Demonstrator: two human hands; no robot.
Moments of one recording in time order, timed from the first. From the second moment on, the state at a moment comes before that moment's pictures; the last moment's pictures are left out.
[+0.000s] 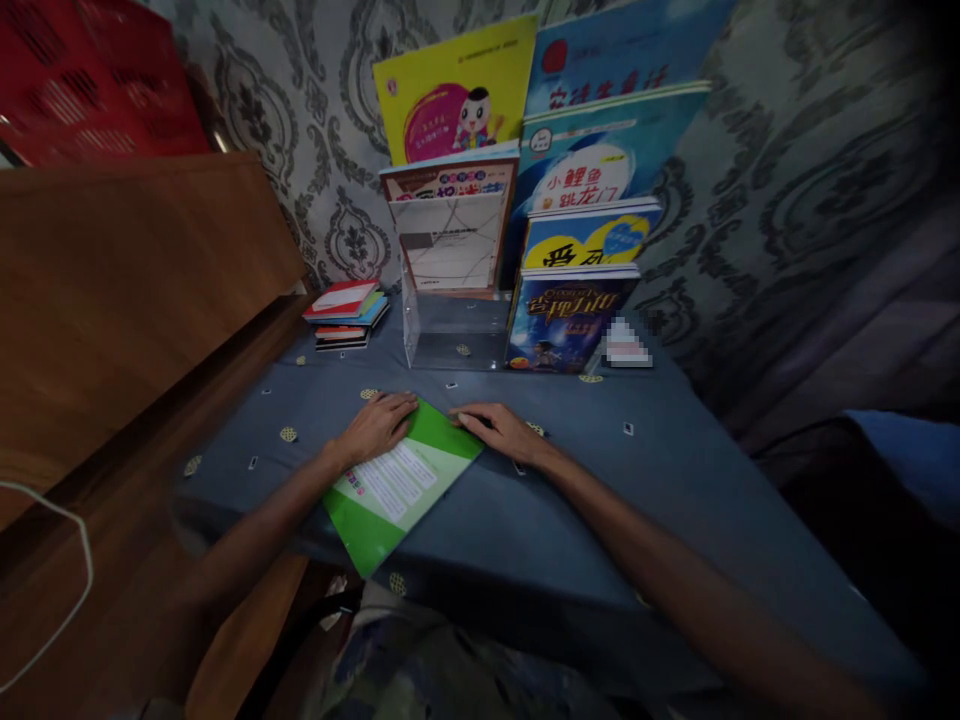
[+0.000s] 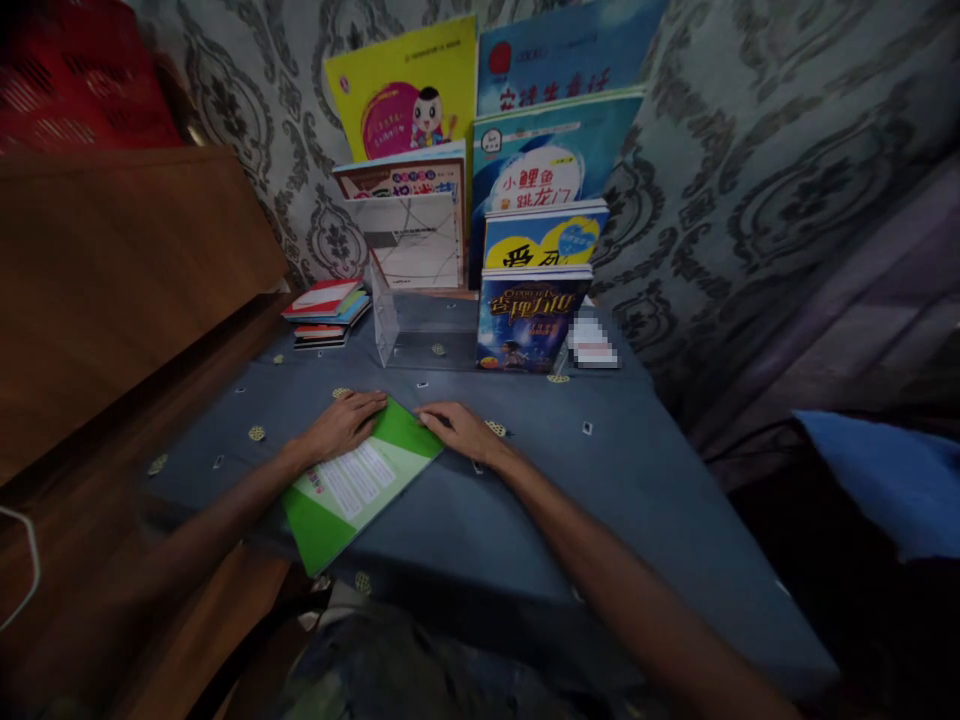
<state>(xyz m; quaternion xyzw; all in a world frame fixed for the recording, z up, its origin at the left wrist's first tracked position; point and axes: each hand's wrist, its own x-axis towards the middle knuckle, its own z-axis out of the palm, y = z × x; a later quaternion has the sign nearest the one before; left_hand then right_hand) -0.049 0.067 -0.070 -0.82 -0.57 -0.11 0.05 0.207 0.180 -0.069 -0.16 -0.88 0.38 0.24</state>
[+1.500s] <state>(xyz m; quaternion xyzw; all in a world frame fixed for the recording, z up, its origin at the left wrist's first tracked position) 0.004 0.073 -0.084 -0.78 -0.62 -0.09 0.01 0.203 0.173 -0.076 -0.20 -0.85 0.34 0.35</state>
